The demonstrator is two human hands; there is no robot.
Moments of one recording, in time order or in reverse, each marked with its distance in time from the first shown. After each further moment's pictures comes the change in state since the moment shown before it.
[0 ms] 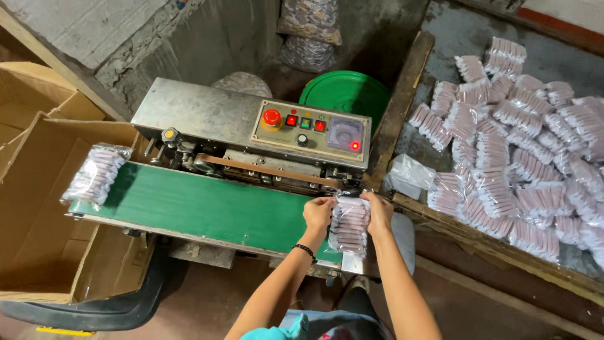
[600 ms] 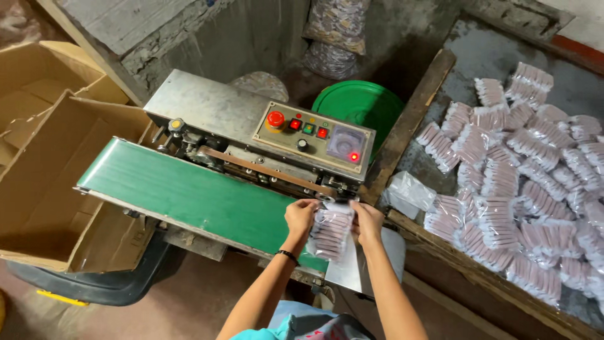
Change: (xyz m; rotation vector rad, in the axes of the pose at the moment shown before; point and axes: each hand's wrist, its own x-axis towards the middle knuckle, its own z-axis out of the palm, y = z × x) left_hand -0.013 0.026 -0.020 0.208 0.188 0.105; right_hand 0.023 0.002 -0.006 -0.130 -0.297 0.054
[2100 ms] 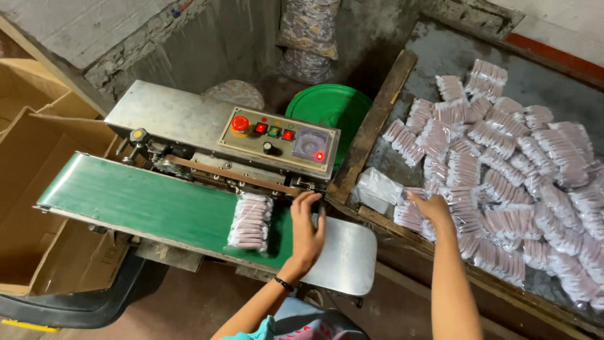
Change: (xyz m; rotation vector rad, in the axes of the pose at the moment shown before) left_hand -0.139 0.063 0.017 -0.069 0.036 0.955; right_hand 0.089 -0.126 -0.229 -1.055 0.109 -0.201
